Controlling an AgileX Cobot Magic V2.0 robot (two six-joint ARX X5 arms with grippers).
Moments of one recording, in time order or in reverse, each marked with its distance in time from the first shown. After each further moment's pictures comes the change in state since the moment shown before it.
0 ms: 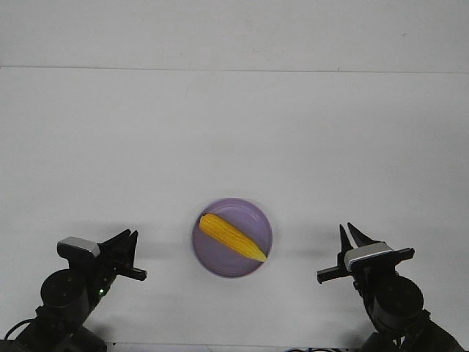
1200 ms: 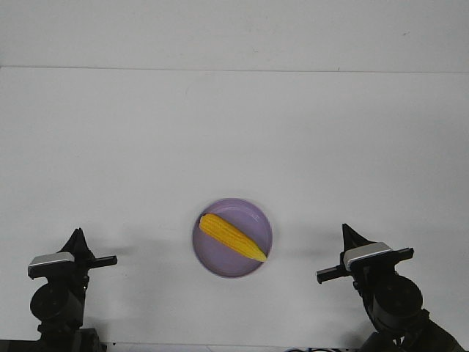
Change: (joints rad) left arm 0.571 -0.303 -0.370 0.222 0.010 0.298; right arm 0.000 0.000 0.000 -0.007 -0.002 0.000
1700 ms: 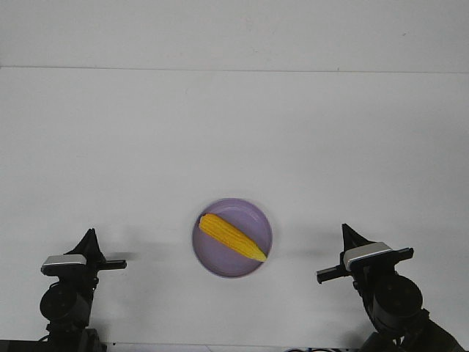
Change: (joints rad) left arm -0.056 -0.028 -0.092 0.097 0.038 0.037; right arm 0.000 0.000 0.000 0.000 0.000 0.000
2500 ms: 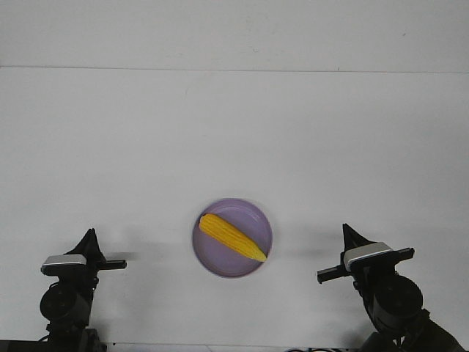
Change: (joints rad) left arm 0.000 0.000 0.000 0.000 0.001 0.001; right arm -0.019 -0.006 0.000 0.001 0.002 -0.013
